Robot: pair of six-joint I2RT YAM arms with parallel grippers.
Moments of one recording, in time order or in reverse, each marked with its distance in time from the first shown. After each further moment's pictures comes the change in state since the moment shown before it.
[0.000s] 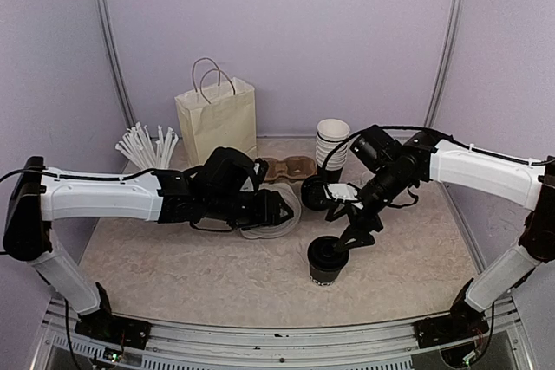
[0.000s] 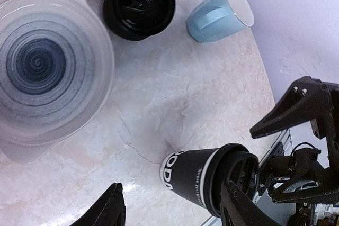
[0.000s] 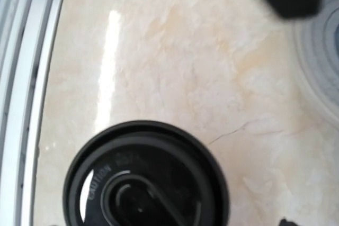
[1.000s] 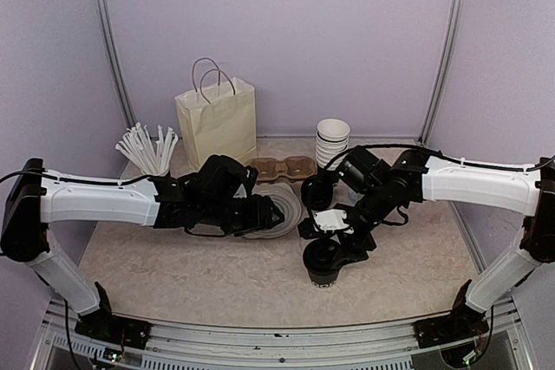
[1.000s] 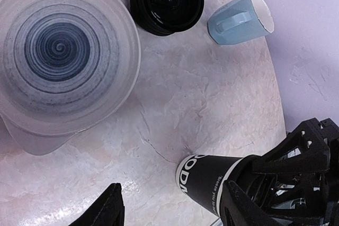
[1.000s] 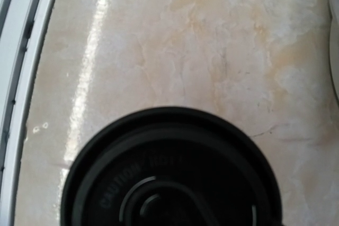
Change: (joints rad) left arm 0.031 -0.032 -0.101 0.034 -0.023 -0.058; right arm 0.155 0.000 -0.086 0.072 0.175 -0.036
